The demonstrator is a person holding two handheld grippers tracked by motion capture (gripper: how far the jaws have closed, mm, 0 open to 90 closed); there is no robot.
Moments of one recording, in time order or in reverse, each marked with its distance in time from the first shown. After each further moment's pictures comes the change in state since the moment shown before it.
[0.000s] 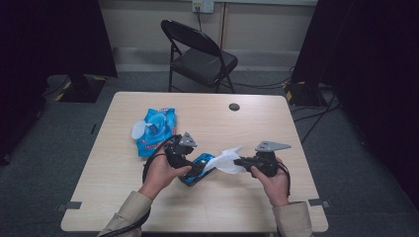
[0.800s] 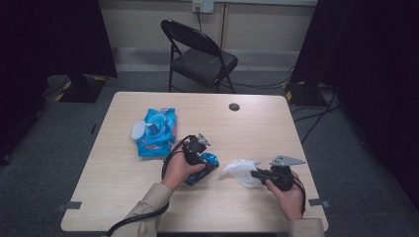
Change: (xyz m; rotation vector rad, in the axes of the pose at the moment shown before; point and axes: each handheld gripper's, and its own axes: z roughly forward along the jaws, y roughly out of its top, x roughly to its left) left arm 0.008 0.008 0.068 0.091 0.026 -0.044; right arm -0.014 -0.050 -0.030 0.071 -0.147 0.022
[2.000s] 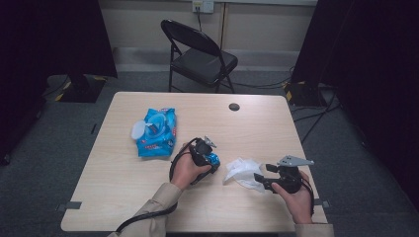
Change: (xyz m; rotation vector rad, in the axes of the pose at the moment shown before) left arm -0.008 0.001 0.027 0.047 0.005 -0.044; right arm -0.006 0.002 -0.021 0.003 -0.065 0.006
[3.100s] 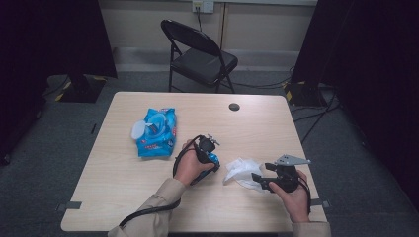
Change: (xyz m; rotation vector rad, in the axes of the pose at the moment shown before) left arm 0.000 0.014 0.006 0.083 0.009 -0.003; right arm 0.001 0.001 0.009 0.006 -0.003 -0.003
